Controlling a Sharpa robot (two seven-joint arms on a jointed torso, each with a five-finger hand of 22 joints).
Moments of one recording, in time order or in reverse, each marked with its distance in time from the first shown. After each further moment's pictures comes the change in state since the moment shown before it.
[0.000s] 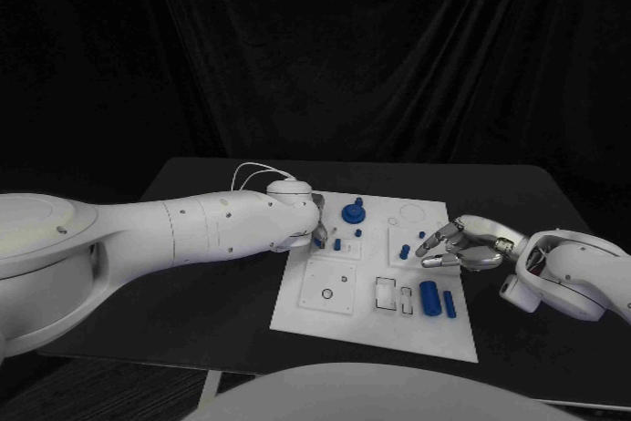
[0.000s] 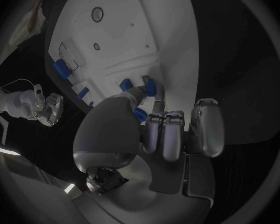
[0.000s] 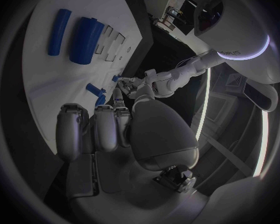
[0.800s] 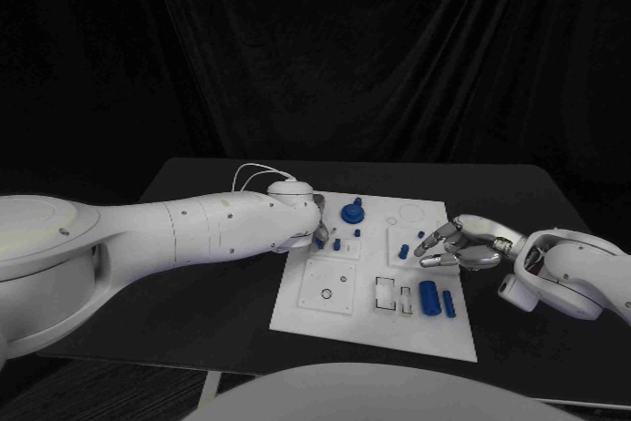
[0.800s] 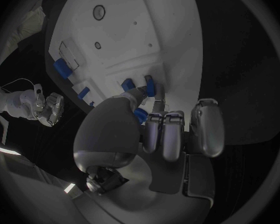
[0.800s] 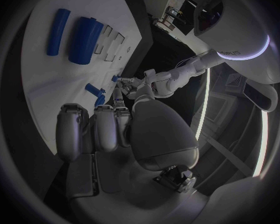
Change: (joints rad) left arm -0.005 0.010 0.003 -0.007 0.000 -0.003 0.001; left_hand -0.028 0.012 0.027 -0.007 -0.064 -0.002 -0.002 -0.015 -0.024 -0.002 -0.002 -0.015 0.000 0.000 0.000 -0.008 0.000 0.000 0.000 0.000 0.000 0.000; right arm 0.000 0.001 0.000 0.001 0.000 -0.001 0.002; right_hand 0.000 0.000 0.000 0.000 0.000 0.000 0.000 0.000 0.000 0.000 0.000 0.000 0.000 -0.001 0.002 0.000 0.002 0.000 0.000 0.000 0.000 0.000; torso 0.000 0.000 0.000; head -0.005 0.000
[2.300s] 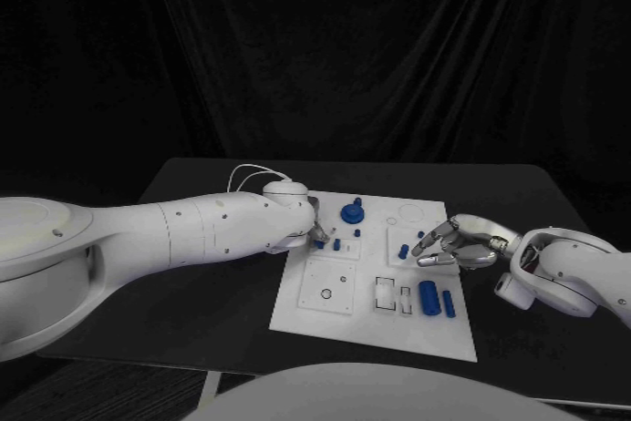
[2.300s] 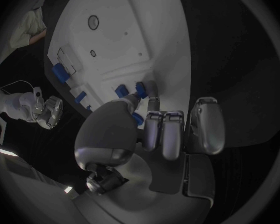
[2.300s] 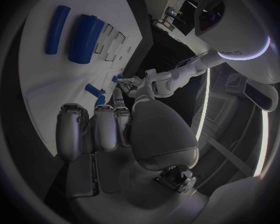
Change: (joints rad) left arm -0.004 -0.019 0.002 0.001 0.000 0.043 -0.009; left_hand -0.145 0.014 -0.167 0.180 -0.173 0.054 -0.014 -0.074 -0.066 -0.004 -0.003 -0.031 0.000 0.000 0.000 -0.027 0.000 0.000 0.000 0.000 -0.037 0.001; right arm -0.001 0.020 0.000 -0.019 0.000 0.008 -0.001; right_hand 0.000 0.000 0.000 0.000 0.000 0.000 0.000 0.000 -0.001 0.000 0.000 0.000 0.000 0.000 -0.003 0.000 0.001 0.000 0.000 0.000 0.000 0.001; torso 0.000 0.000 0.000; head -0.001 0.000
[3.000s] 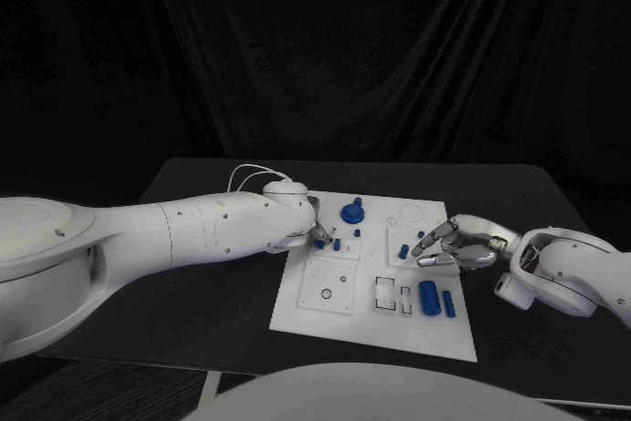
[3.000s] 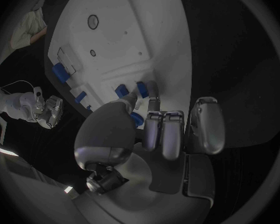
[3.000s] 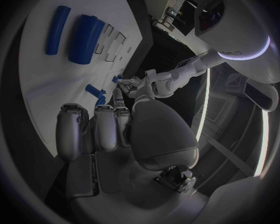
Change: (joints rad) left arm -0.001 0.005 0.000 -0.009 0.001 0.001 0.011; left_hand -0.059 0.026 -0.073 0.001 0.004 -0.007 0.009 0.005 0.028 0.004 0.003 0.000 0.000 0.000 0.000 -0.003 0.000 0.000 0.000 0.000 -0.004 0.000; right arm -0.001 0.002 0.000 -0.004 0.000 0.004 0.000; right_hand 0.000 0.000 -0.003 -0.003 0.000 0.000 0.000 0.000 0.000 0.000 0.000 0.000 0.000 0.000 0.000 0.000 0.000 0.000 0.000 0.000 0.000 0.000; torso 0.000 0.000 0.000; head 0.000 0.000
